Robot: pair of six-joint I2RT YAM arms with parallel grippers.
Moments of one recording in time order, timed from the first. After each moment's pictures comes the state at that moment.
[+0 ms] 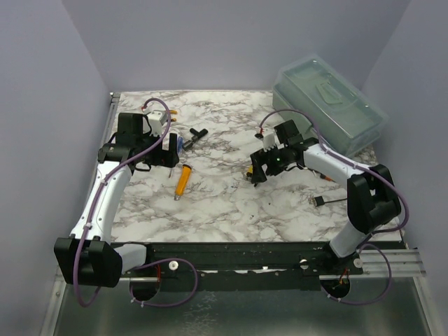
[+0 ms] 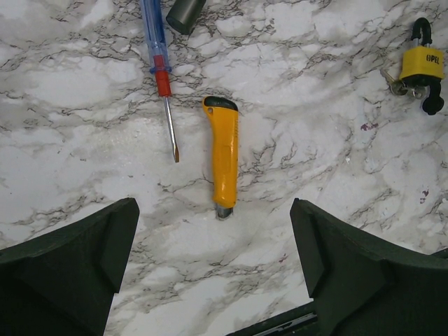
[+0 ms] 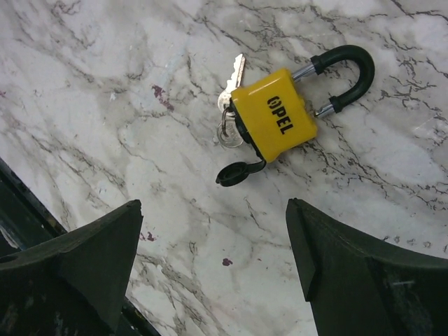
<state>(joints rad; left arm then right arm) -0.09 1.21 1.15 -0.77 0.28 0.05 0.43 1.65 1.10 -0.49 -0.48 -0.08</state>
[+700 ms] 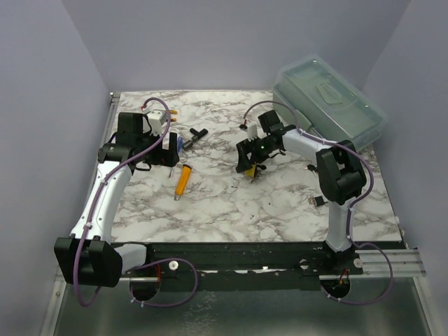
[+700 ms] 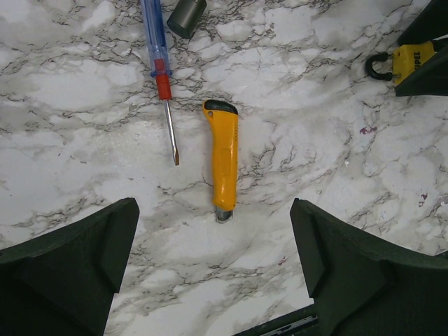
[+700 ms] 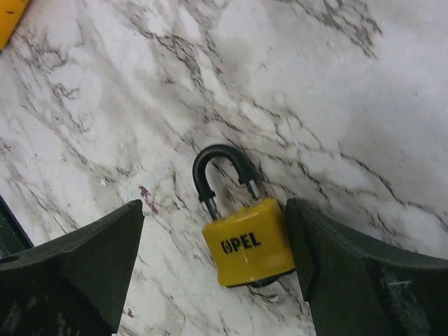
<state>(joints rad) -0.09 1.21 1.15 -0.76 0.28 0.04 0.44 2.02 1.40 -0.46 -0.59 -0.08</state>
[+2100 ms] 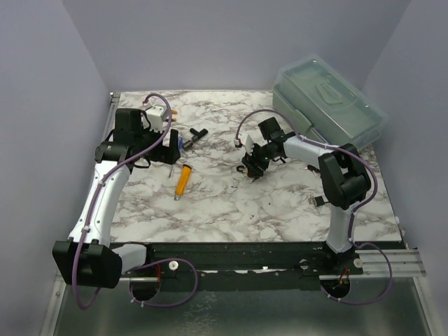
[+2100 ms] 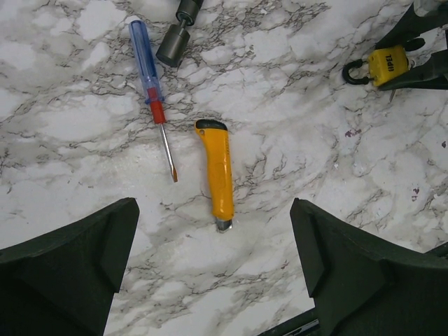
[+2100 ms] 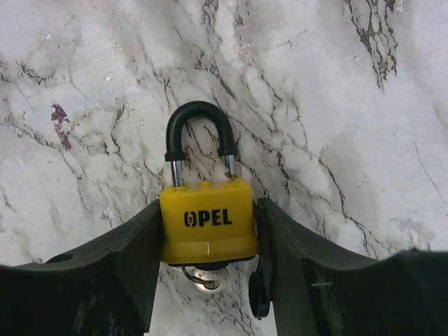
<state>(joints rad) -0.09 1.20 1.20 -0.76 0.32 0.10 0.47 1.98 1.31 -0.43 -0.51 -0.70</state>
